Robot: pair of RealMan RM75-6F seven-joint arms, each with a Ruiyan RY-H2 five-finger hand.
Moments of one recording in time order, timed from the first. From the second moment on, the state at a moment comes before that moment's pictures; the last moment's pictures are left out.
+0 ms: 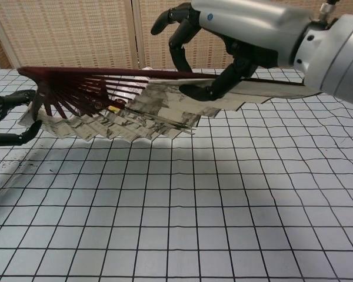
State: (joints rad) left arm -0.40 -1.84 -0.13 -0.82 1.50 1.43 -0.75; right arm 0.77 -1.41 0.14 -1.93 -1.37 1.14 -0.47
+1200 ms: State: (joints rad) left arm -0.34 -1.96 0.04 -0.57 1.61 1.44 -0.78; right arm 0.54 -1.30 -0.06 -1.84 -1.49 1.23 -0.78
